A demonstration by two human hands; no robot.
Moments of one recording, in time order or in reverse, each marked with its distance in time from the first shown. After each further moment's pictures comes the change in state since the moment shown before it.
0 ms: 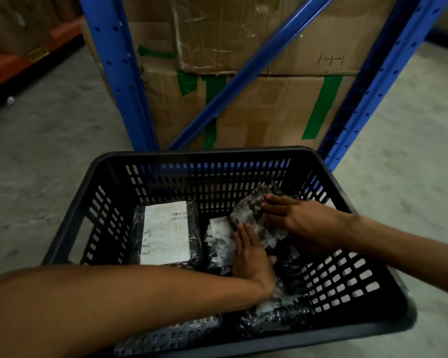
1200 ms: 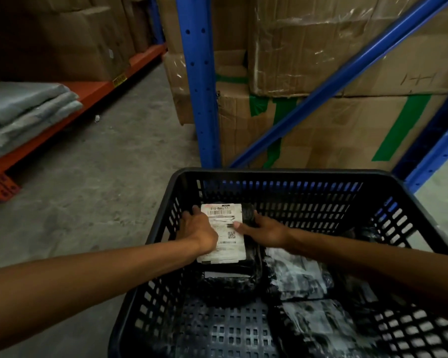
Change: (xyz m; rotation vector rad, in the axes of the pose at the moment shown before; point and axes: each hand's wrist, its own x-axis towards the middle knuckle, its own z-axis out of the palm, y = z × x) left_hand 0.007 -0.120 -0.191 0.151 0.278 -0.375; right_hand 0.176 -0.095 -0.038 1.426 0.073 0.291
